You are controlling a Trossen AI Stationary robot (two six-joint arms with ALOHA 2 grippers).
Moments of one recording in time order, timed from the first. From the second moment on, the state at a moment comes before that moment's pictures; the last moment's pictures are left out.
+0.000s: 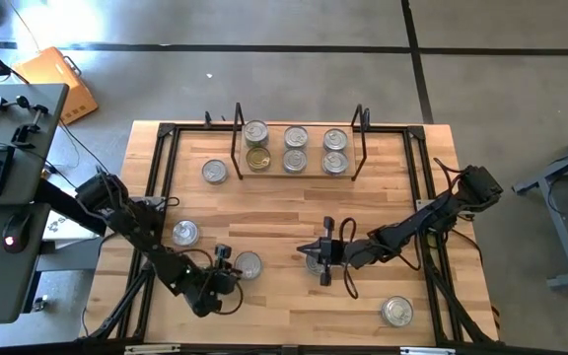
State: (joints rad) left arm -0.80 1.70 0.76 -0.23 -0.63 -0.37; right arm 0.47 1.65 0.71 0.63 0.54 0.02
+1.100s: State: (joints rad) left arm -0.49 1.71 0.75 0.27 -0.52 0.00; right arm 0.36 1.85 0.80 0.62 0.28 -0.39
